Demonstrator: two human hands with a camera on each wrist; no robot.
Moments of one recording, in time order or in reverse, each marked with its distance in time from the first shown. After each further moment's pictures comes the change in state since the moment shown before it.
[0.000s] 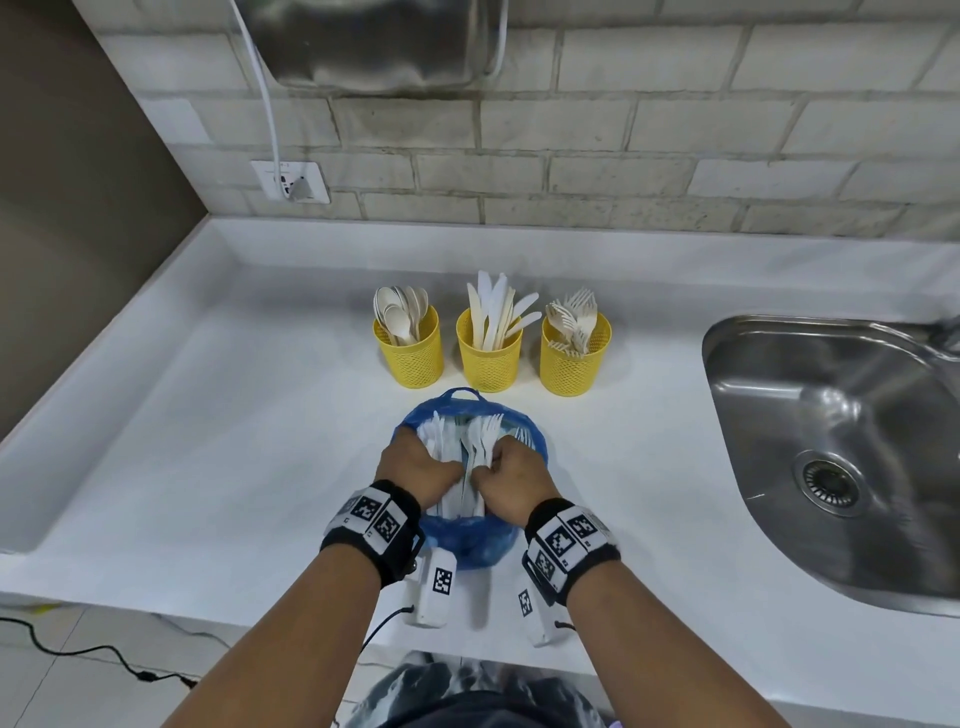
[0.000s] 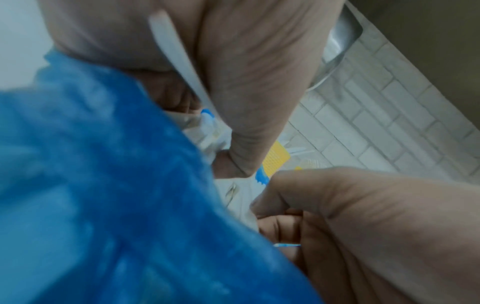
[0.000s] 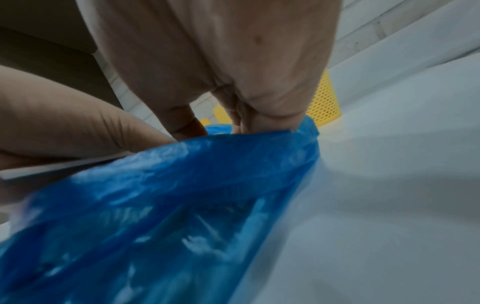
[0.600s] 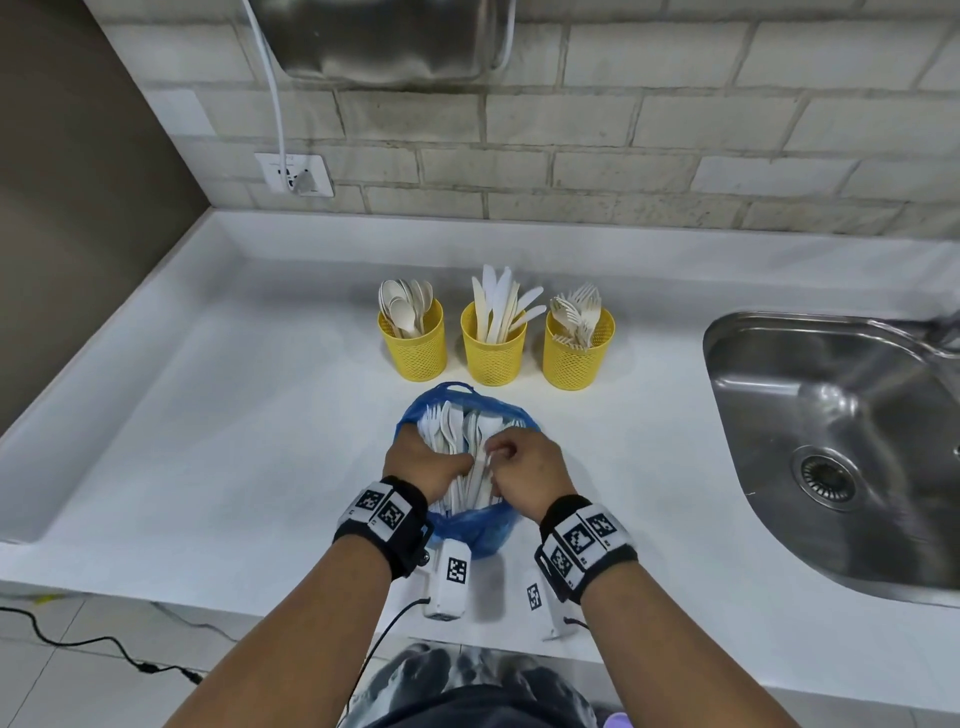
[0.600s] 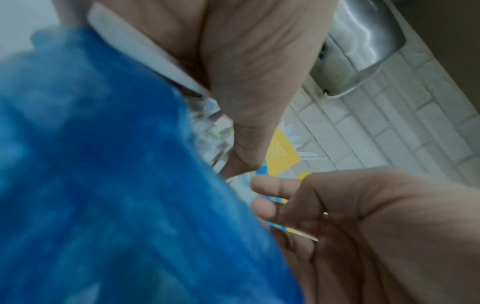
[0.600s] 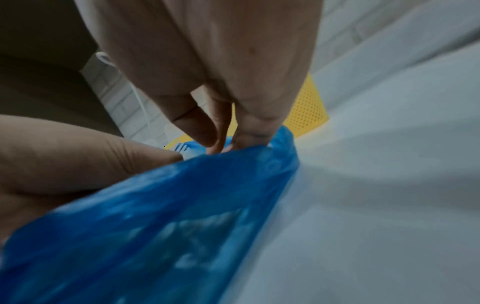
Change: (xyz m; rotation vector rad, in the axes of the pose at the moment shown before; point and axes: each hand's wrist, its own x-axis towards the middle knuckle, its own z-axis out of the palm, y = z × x) left_hand -0.006 -0.003 0.007 -0.151 0.021 -0.008; right_hand -0.013 -0.002 -0.009 0.085 0.077 -0.064
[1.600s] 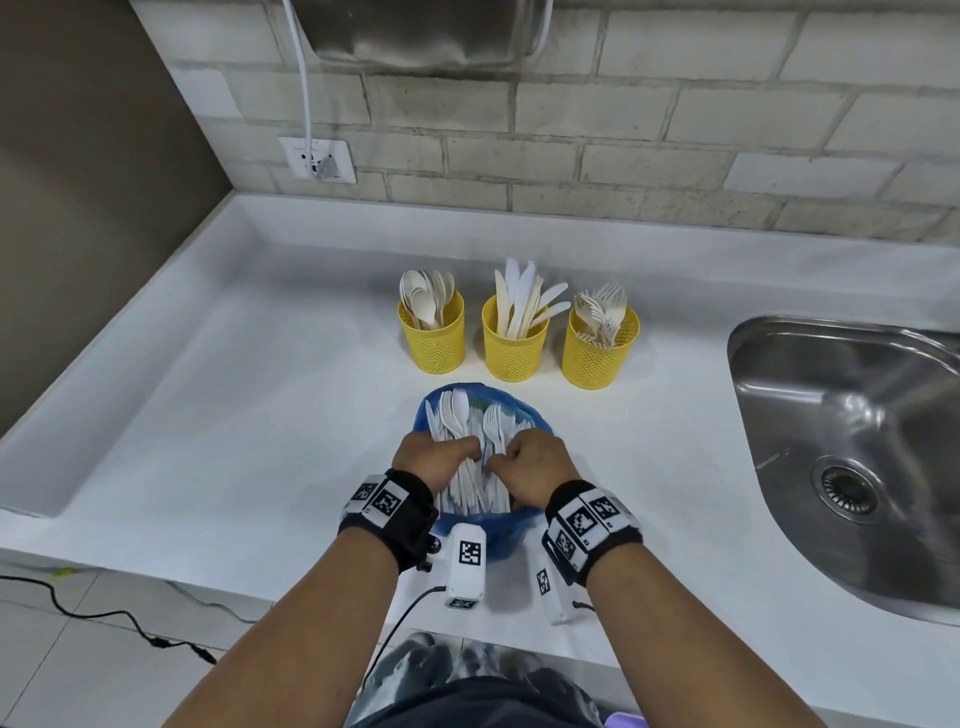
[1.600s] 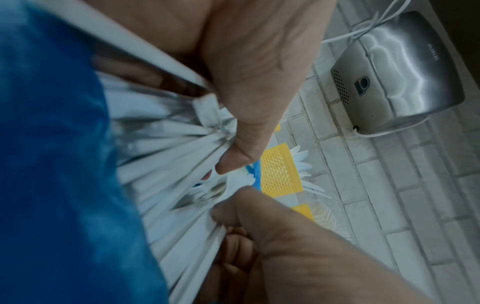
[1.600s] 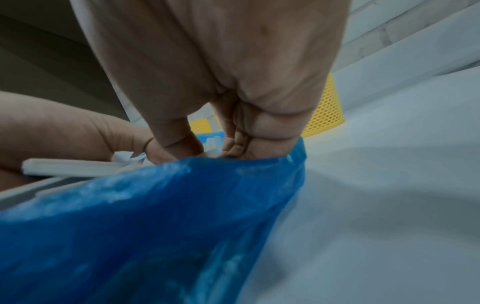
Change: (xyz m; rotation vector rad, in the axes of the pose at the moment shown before) left_hand -0.012 0.007 -0.014 -0.297 -0.077 -0.166; right_hand 0.010 -0.013 0.003 -0.296 -0.148 0.075
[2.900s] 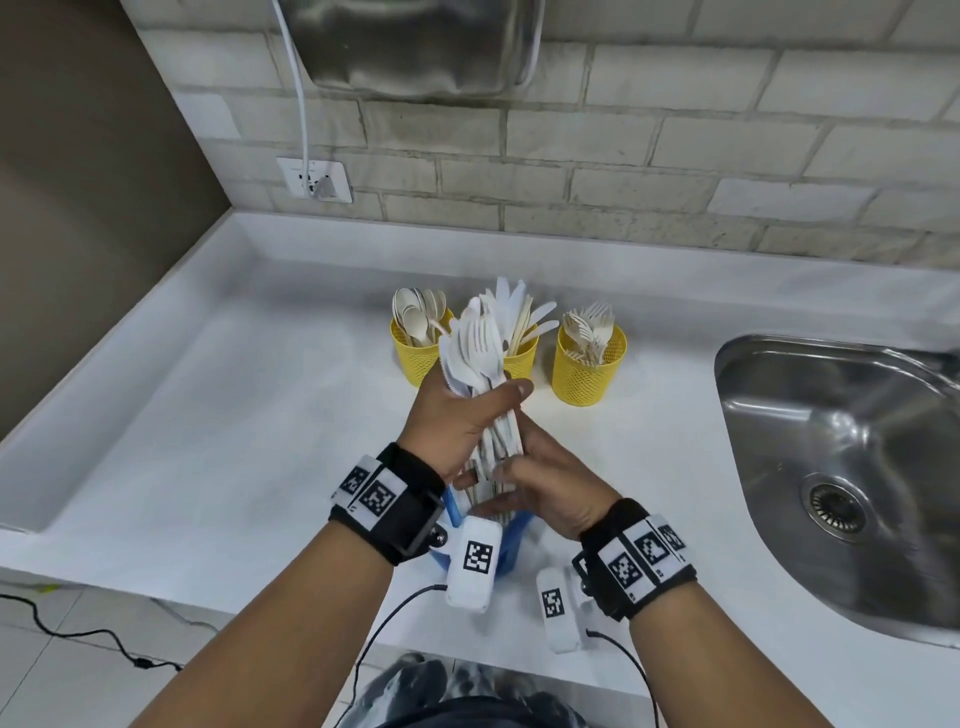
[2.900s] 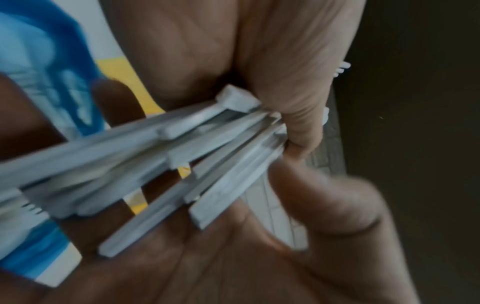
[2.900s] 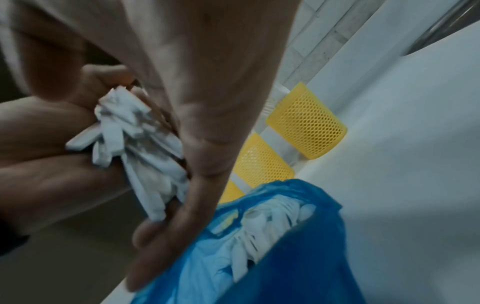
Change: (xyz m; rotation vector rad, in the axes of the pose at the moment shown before) left_hand -0.056 0.081 0.010 -0.370 -0.209 0.614; right_hand -0.037 -0.004 -0.041 0.978 -0.403 -0.288
